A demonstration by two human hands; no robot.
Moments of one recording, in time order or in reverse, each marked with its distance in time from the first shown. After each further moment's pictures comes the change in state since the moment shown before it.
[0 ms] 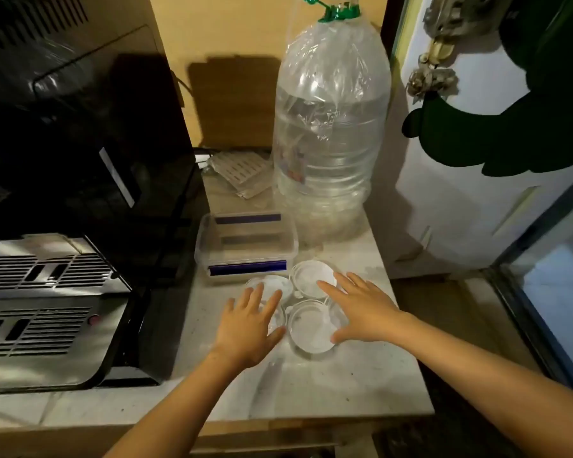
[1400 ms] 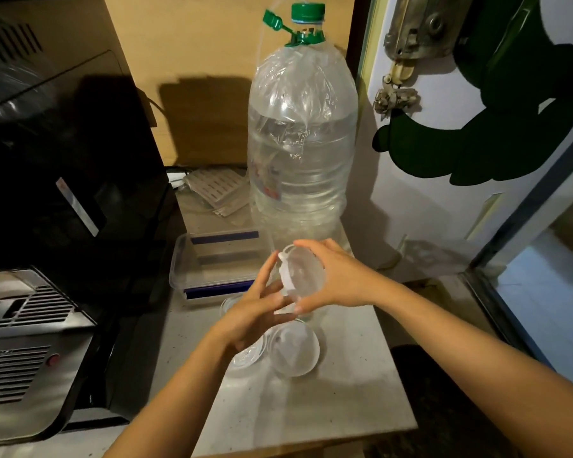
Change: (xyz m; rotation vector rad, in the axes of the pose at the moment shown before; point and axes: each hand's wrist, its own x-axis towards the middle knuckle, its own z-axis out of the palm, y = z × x) left_hand 0.033 0.023 -0.056 -1.776 -0.262 0.319; right_hand -0.015 -0.008 -0.081 0.583 0.244 -0.103
